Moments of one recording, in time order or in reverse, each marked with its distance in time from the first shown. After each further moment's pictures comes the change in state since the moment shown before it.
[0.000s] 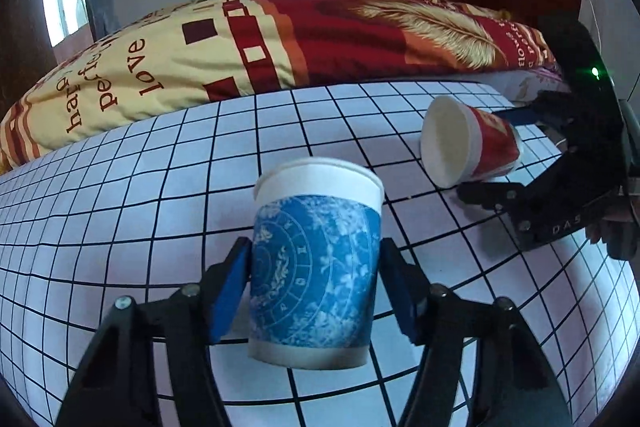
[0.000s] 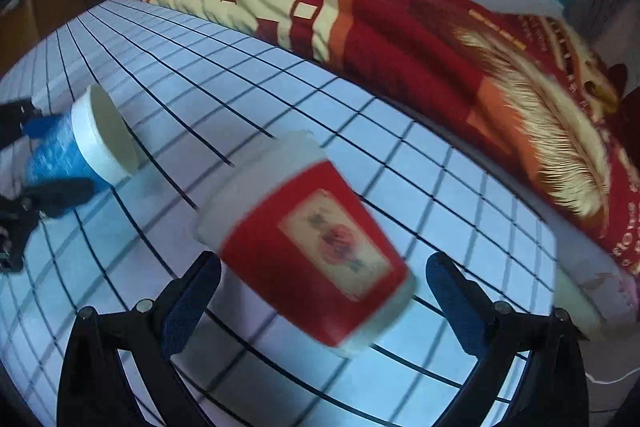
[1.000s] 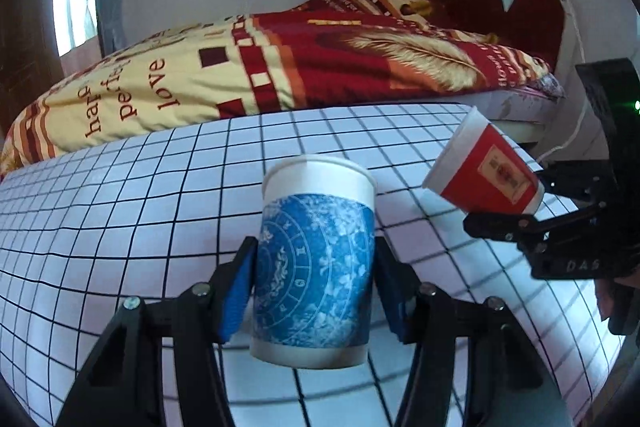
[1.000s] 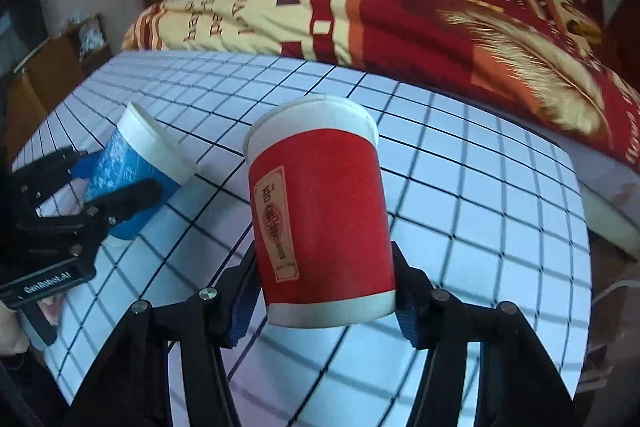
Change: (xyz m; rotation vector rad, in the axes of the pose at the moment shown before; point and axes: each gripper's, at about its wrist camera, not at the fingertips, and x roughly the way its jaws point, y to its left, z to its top) left arm -0.051 -0.011 -0.027 0.003 -0.106 -0.009; right arm -0.068 0.047 -0.050 0.237 -0.076 0.058
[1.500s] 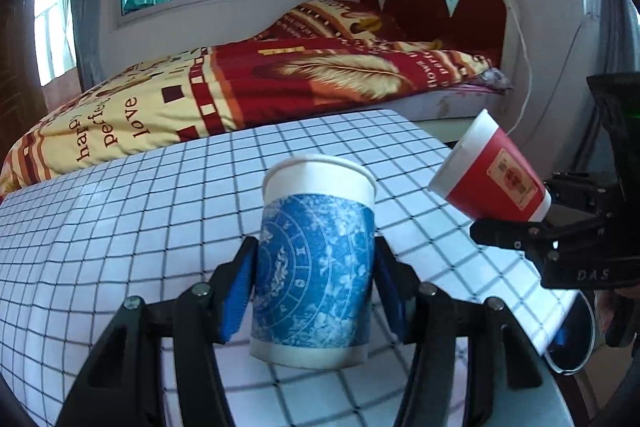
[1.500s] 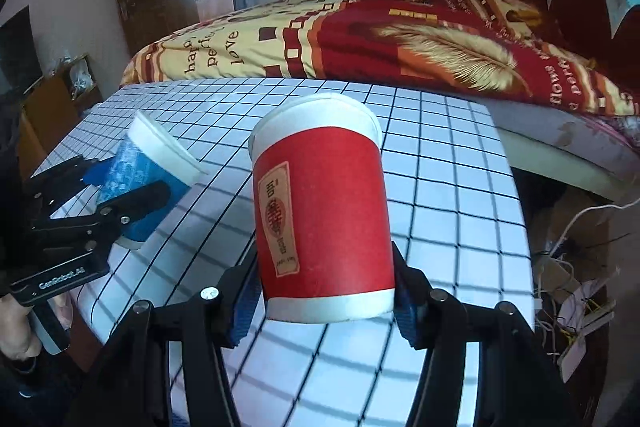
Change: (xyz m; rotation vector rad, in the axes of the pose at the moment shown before) left arm -0.081 -0.075 -0.032 0.066 -0.080 -0.077; right arm -0.128 0.004 -0.104 0.081 -0.126 -0.067
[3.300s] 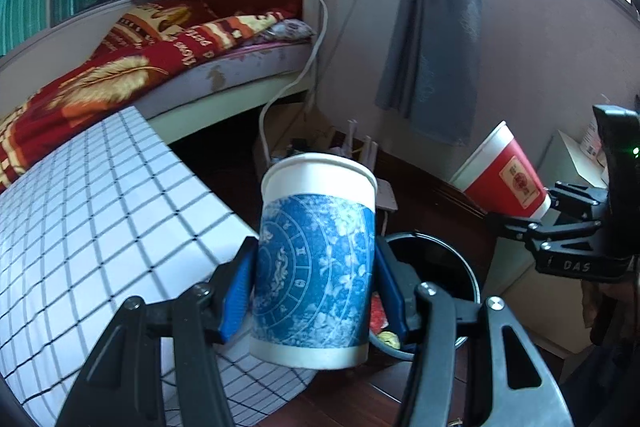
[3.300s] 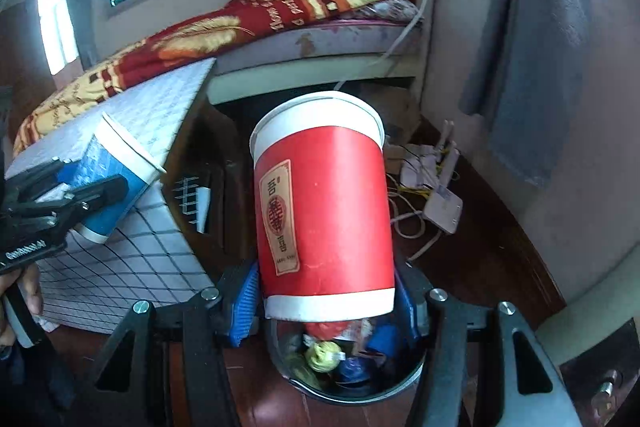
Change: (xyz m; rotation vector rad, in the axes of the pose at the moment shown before) left arm -0.024 -0.300 -0.058 0.287 0.064 -0.424; right arm -0.218 -0.185 -0.284 0.432 -0.018 -0.438
